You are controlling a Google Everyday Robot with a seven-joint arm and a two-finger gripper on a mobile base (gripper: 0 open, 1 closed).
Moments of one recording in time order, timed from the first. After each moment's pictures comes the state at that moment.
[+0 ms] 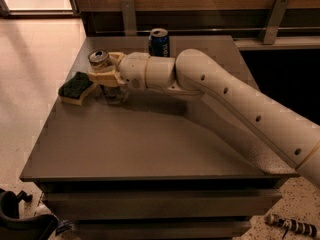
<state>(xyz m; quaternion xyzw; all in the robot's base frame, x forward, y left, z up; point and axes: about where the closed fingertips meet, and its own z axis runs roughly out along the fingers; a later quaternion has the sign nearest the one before) 0.625 0.157 0.900 -0.49 0.53 0.38 0.58</state>
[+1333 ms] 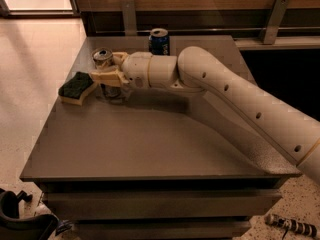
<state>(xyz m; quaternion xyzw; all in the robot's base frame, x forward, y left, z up) 0.631 0.152 0.891 -0.49 0.55 0.38 0.56</state>
